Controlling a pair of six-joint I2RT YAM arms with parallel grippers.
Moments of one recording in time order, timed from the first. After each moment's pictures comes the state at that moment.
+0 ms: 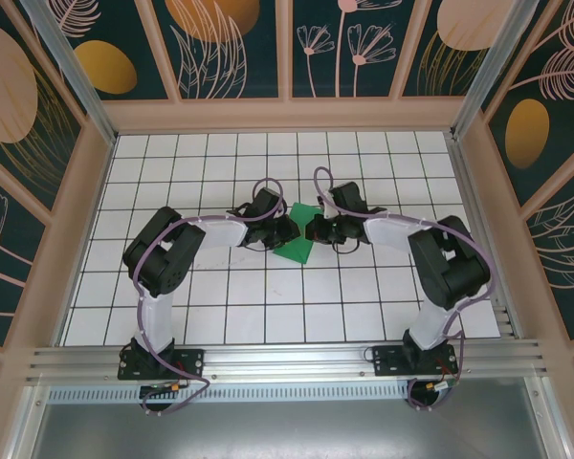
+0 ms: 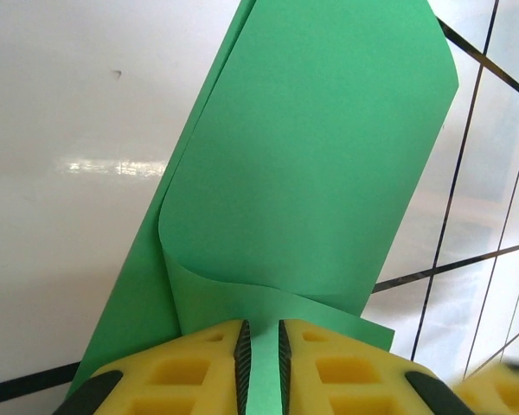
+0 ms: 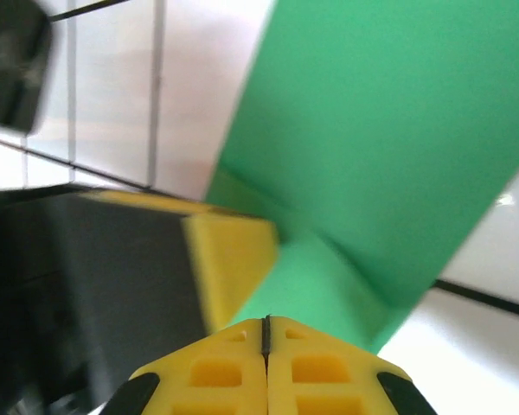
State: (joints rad) left arm -0.65 2.00 1.11 -0.02 0.31 -1.02; right arm 0.51 1.72 0.92 -0.13 -0.48 0.55
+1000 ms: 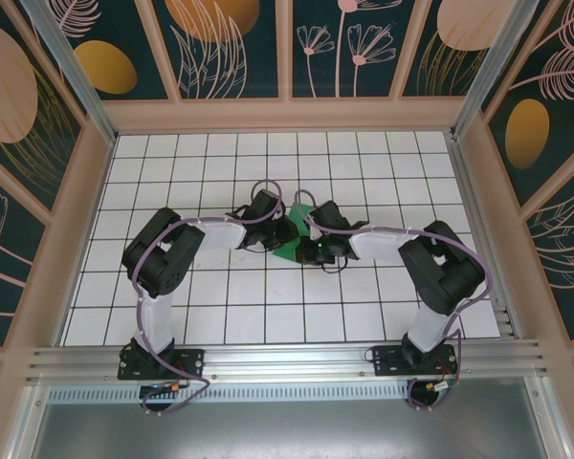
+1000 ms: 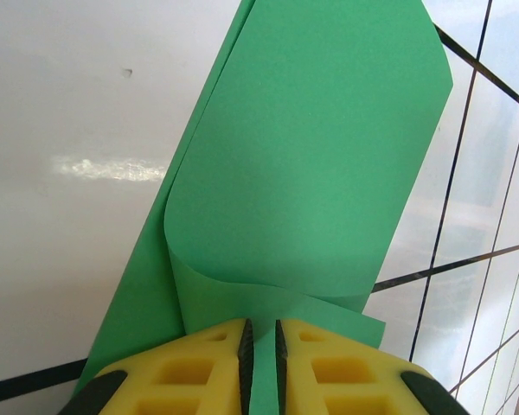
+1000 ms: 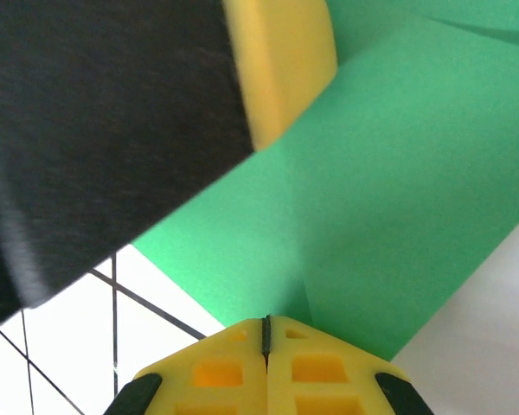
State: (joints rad) left arm -0.65 1.98 1.08 0.03 0.30 -1.03; right arm 0.66 1.73 0.87 -0.17 -0.38 0.63
